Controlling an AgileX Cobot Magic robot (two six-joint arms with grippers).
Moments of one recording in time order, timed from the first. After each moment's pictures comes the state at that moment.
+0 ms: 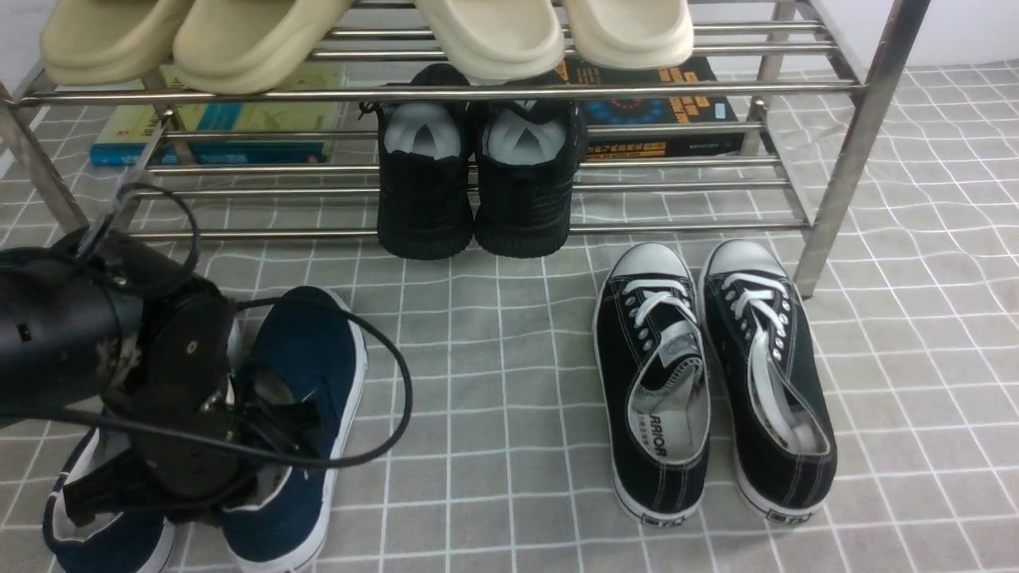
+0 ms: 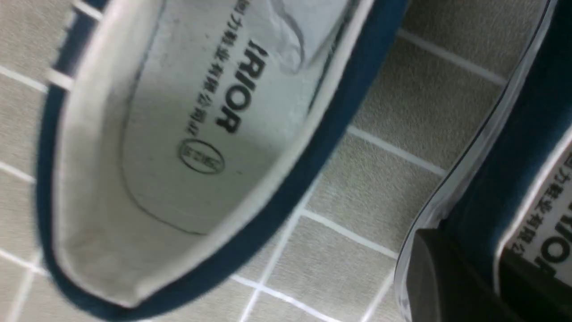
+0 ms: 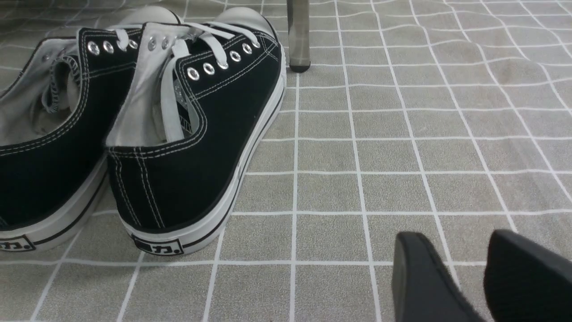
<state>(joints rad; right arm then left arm) 0.08 -0.01 0.01 -0.02 0.39 0.10 -0.40 1.50 -0.81 0.24 0.84 -0.98</state>
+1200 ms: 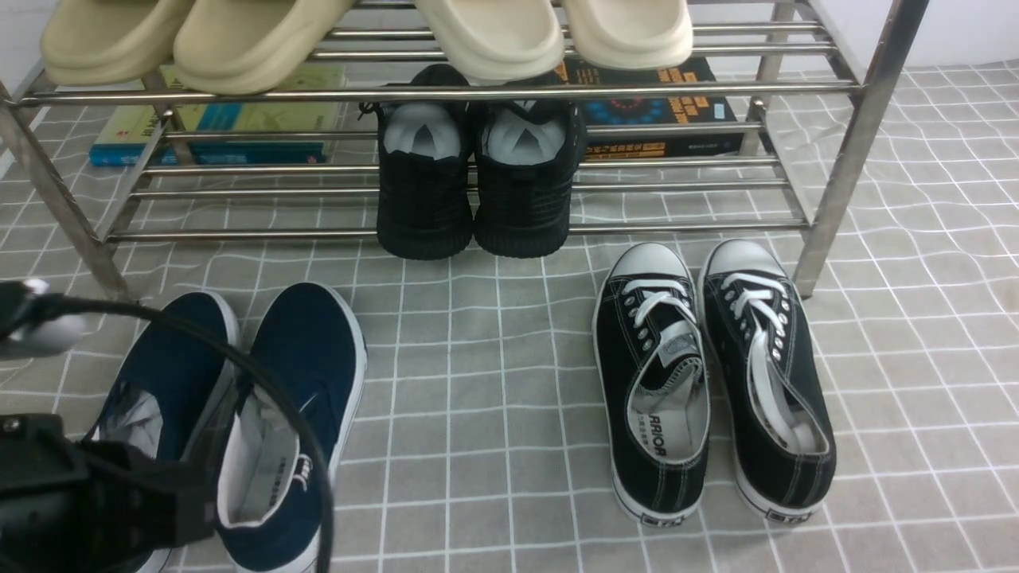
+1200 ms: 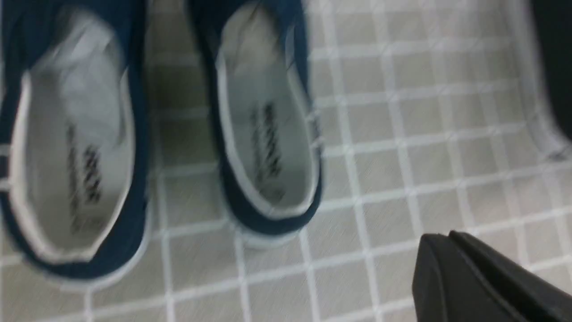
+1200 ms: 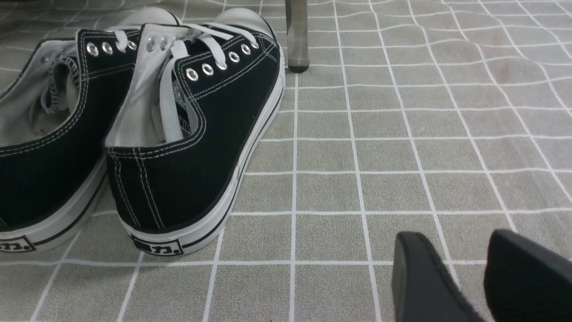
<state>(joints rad) 0.08 -0.01 0.01 -0.02 0.39 0.10 -0.40 0.69 -0.64 -0.08 0.79 -0.28</state>
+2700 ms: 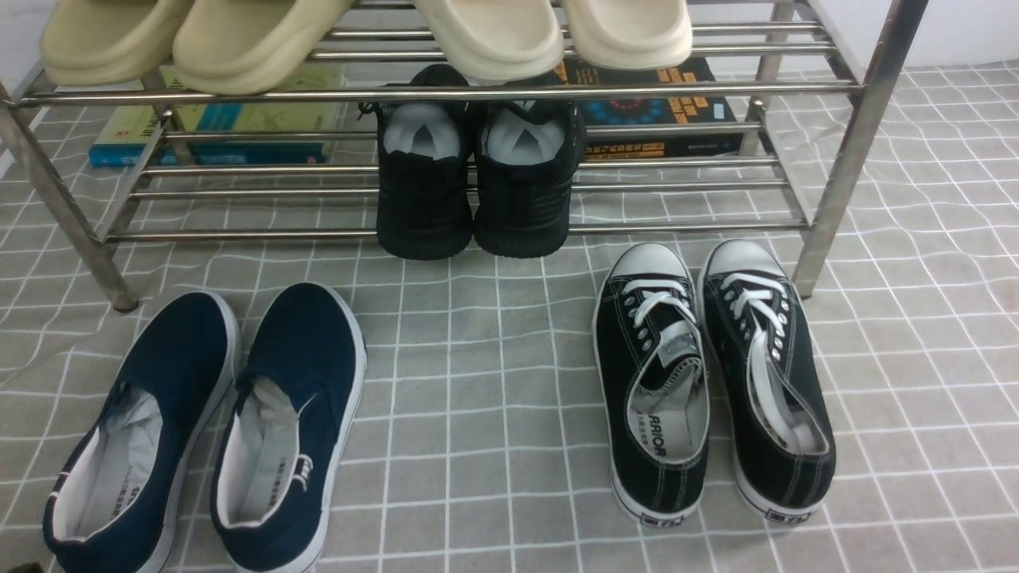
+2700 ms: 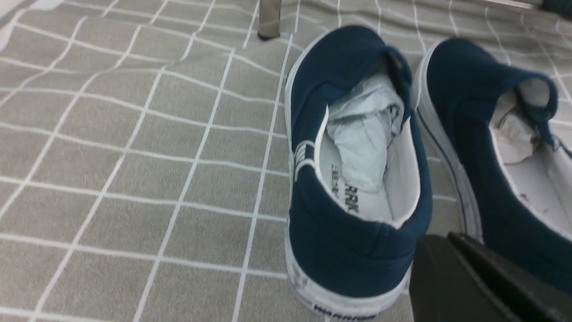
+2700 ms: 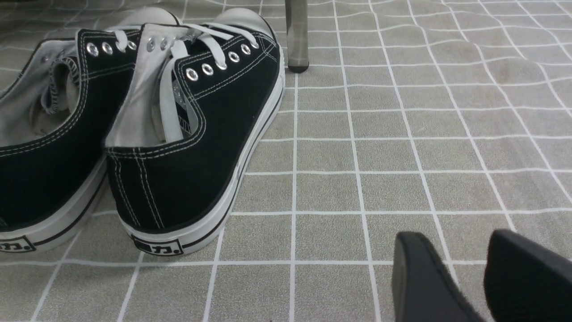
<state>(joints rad) 0.08 -0.01 0.01 -0.02 0.39 0.10 -0.02 -0.01 0.01 0.16 0.44 -0.29</state>
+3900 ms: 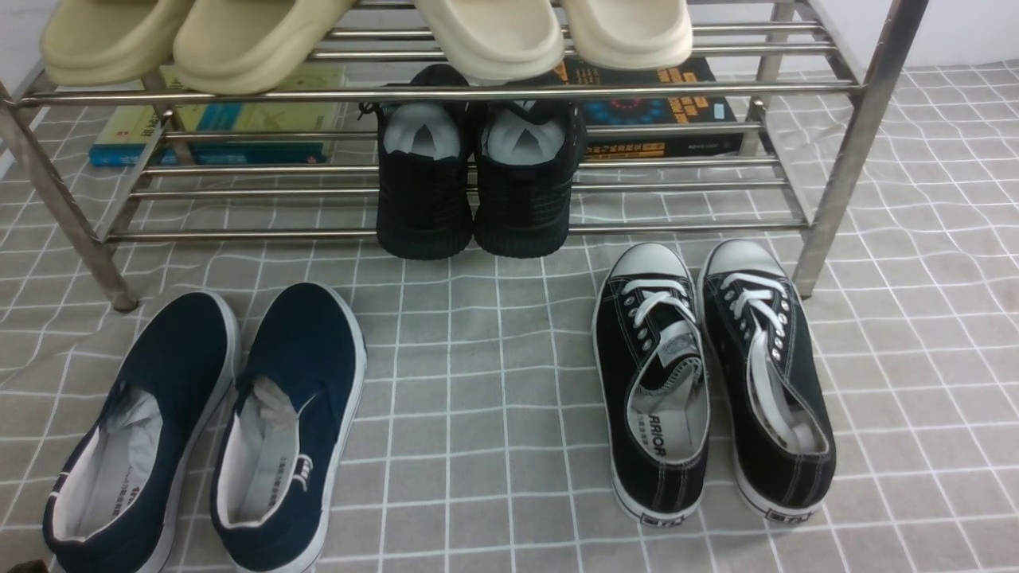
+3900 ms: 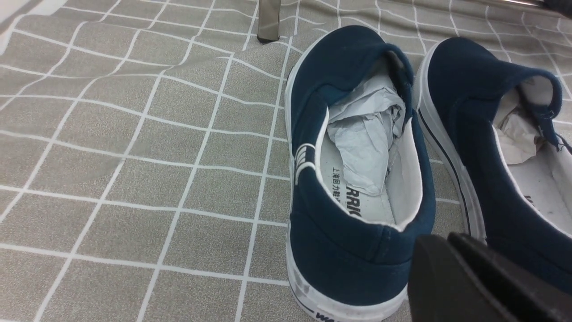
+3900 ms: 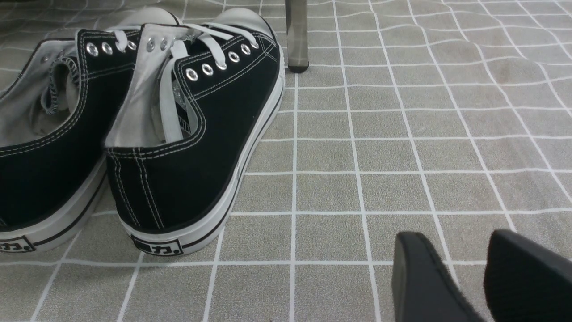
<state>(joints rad) 0.08 -0.01 0.01 -0.02 0.39 0.10 -0.02 -0.01 0.02 0.17 0.41 -0.29</state>
